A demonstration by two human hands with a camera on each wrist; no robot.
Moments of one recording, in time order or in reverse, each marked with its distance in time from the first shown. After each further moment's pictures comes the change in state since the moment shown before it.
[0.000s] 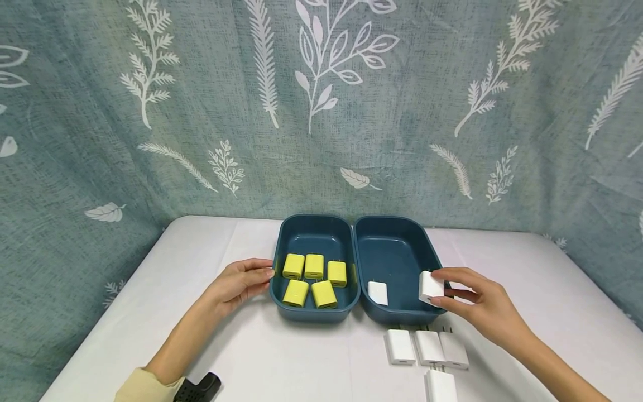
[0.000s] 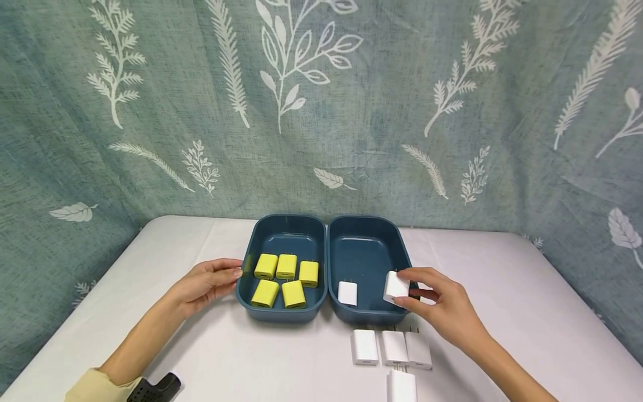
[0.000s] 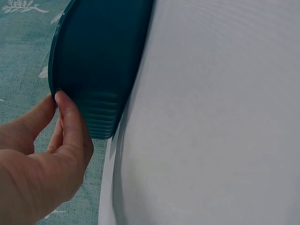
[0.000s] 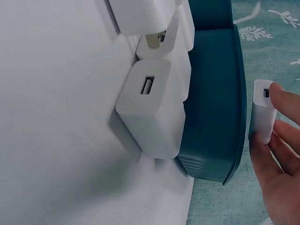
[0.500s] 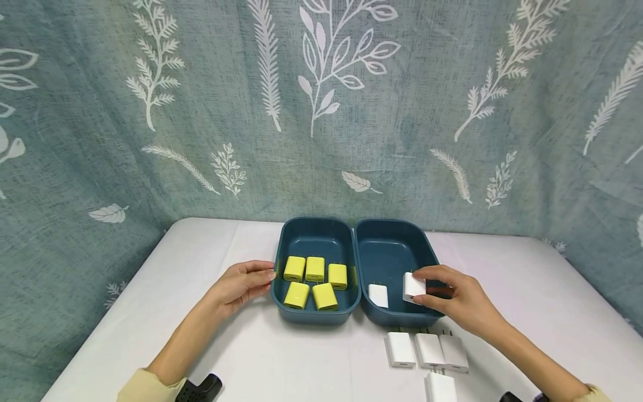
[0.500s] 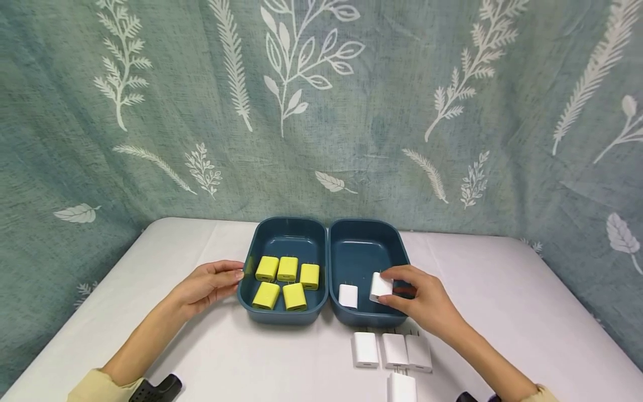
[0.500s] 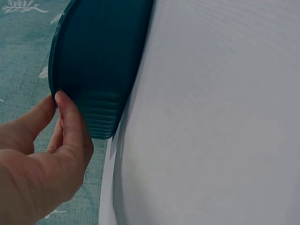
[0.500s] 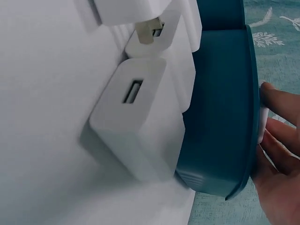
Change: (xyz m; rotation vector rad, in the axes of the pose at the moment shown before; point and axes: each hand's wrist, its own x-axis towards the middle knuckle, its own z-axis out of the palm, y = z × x) left_hand 0.001 -0.002 -0.001 0.001 -0.003 0.012; right_hand 0.020 0.003 0.017 -0.110 -0.086 0.015
